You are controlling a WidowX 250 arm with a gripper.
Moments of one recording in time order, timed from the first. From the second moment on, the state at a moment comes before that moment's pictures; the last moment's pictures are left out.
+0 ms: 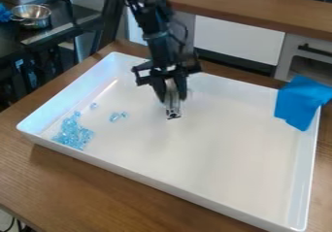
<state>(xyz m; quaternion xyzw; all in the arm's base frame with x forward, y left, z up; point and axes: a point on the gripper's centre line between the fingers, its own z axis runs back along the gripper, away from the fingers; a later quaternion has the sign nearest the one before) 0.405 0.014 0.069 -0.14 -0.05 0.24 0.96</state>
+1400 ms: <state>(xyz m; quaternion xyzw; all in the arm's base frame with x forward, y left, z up) 0.432 -0.019 0.049 -0.12 -0.05 0.21 0.97</state>
